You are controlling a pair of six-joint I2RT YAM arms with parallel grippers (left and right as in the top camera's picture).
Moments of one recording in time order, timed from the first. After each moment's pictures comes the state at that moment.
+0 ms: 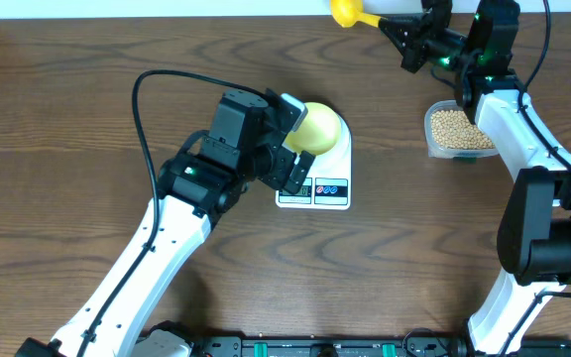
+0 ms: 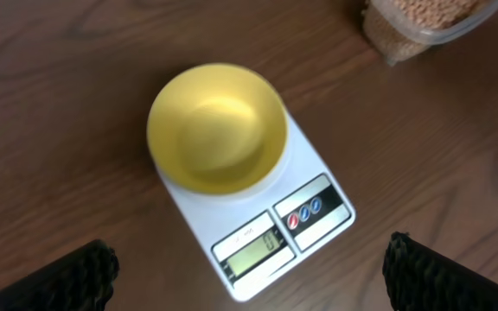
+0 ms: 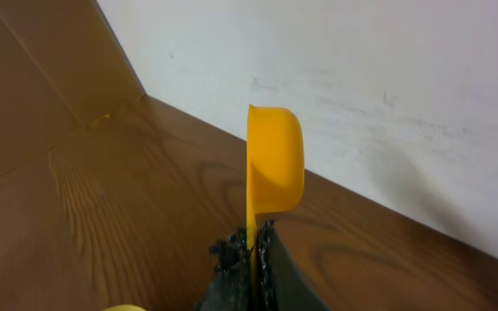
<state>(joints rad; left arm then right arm) -0.46 1.36 1.17 -0.63 0.19 0.07 0.03 1.99 1.48 0.27 -0.88 0.04</state>
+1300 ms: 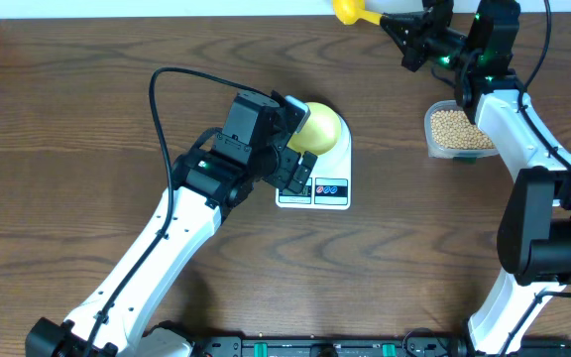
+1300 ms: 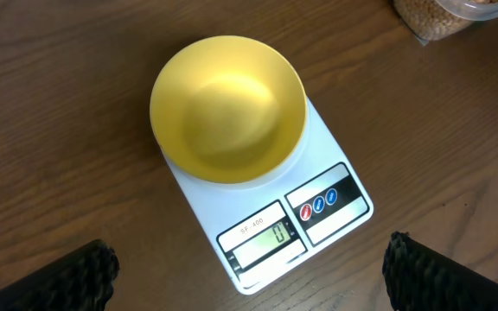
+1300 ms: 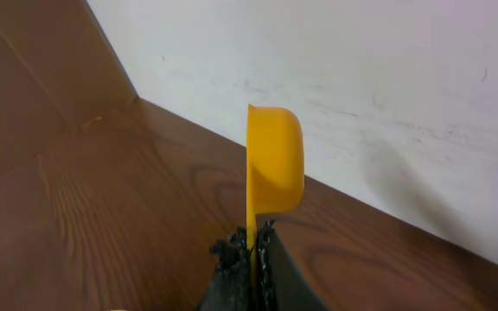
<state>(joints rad) -0.48 1.41 1.17 -0.64 0.12 0.04 0.03 1.99 1.48 0.27 -0.86 0.04</state>
